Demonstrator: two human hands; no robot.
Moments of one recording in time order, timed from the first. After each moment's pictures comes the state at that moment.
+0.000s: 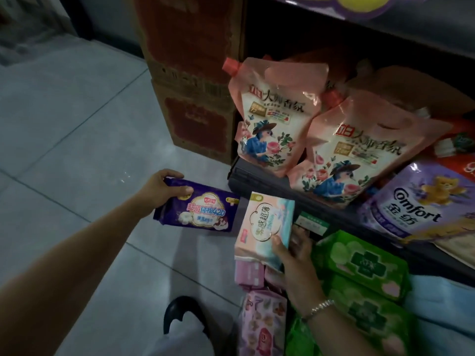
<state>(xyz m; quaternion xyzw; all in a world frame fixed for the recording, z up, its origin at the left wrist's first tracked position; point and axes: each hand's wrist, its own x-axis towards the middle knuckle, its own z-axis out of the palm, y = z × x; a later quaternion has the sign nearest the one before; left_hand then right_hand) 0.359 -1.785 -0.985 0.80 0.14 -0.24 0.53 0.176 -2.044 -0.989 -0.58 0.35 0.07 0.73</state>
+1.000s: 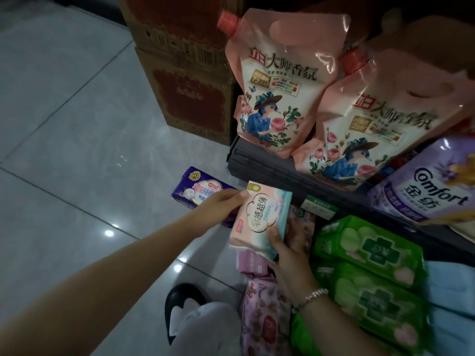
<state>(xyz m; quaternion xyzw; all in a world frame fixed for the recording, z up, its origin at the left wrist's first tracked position) 0.298 -1.885 -1.006 0.73 0.04 -0.41 0.55 0.176 -2.028 -1.032 -0.54 0.39 0.08 0.74</state>
